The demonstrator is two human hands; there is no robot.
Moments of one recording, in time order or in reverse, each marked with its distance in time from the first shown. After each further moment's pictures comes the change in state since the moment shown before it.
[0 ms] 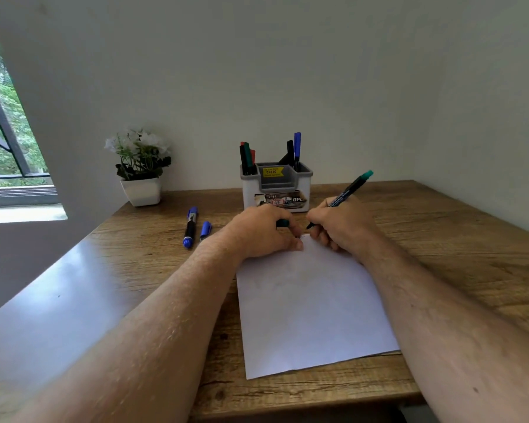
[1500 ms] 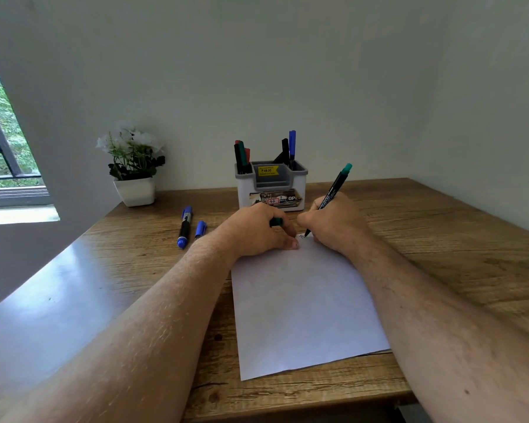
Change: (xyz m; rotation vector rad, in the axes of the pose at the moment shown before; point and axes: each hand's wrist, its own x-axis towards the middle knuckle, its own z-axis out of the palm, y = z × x) left_hand -0.004 0.005 -0.003 -0.056 -0.004 -0.007; right_hand 0.008 0.003 0.007 -0.165 0.069 -0.083
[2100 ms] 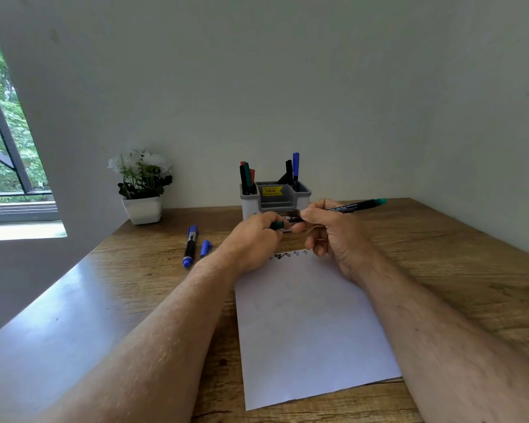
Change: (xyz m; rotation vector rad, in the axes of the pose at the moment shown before) left_hand -0.002 -0.002 -0.006 -0.284 0.159 -0.004; right_hand -0.005 -0.011 -0.008 0.710 -0.151 -0.057
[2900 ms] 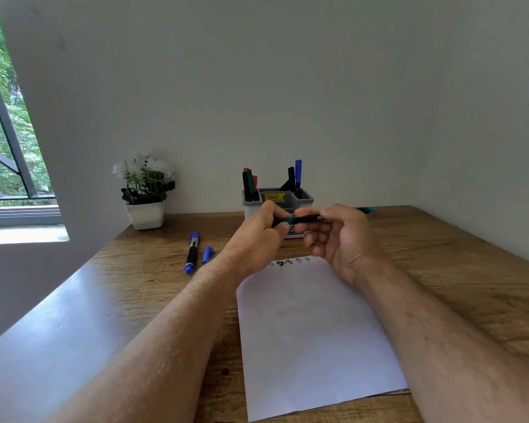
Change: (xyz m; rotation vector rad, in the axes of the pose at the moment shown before) left_hand -0.006 0.007 -0.002 -0.177 0.128 0.093; right_hand 0.003 -0.004 0.001 0.275 -0.055 0.088
